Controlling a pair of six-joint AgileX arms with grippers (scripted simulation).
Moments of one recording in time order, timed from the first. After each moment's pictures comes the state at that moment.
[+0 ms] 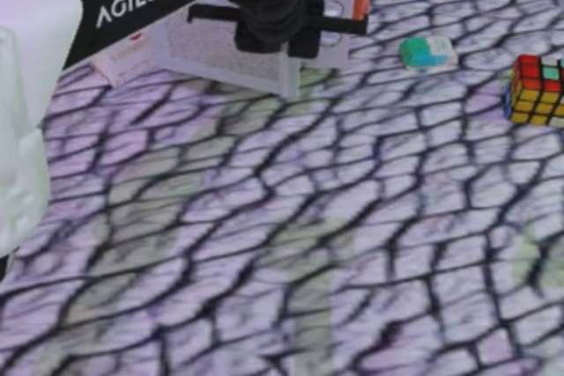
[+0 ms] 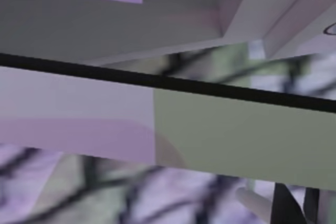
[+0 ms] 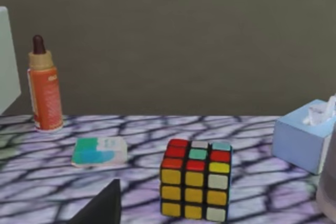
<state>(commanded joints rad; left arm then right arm) -0.59 2.21 1.98 -0.84 -0.20 -0.35 0.00 0.00 0.00 0.00 0.00 0.00</state>
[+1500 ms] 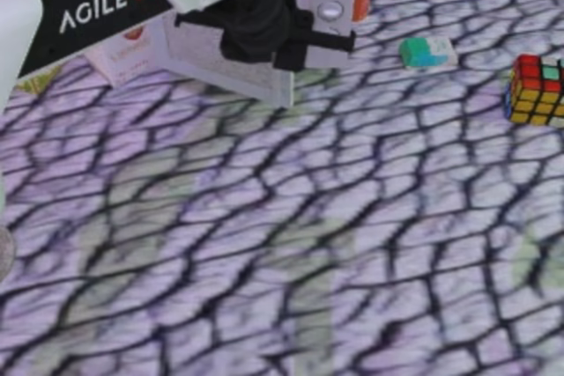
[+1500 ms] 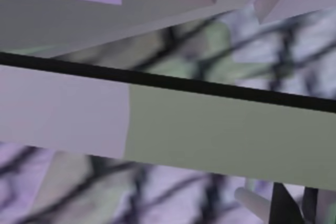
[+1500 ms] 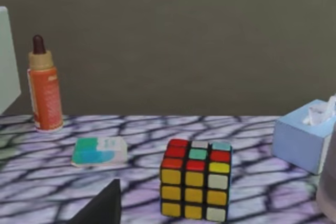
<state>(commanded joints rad) -0.57 2.11 1.82 -0.76 -0.14 -0.24 0.00 0.00 0.00 0.00 0.00 0.00</state>
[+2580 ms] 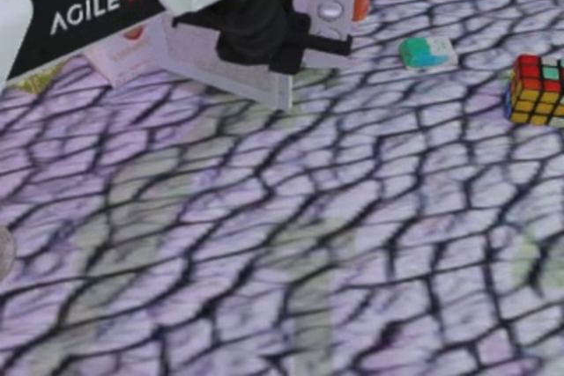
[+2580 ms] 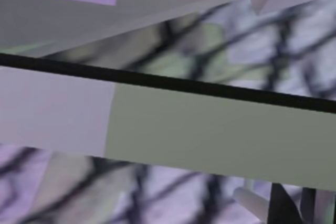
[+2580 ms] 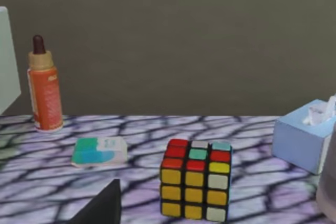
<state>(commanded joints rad) -0.57 2.09 1.79 -0.75 -0.12 -0.22 0.00 0.00 0.00 0.00 0.00 0.00</state>
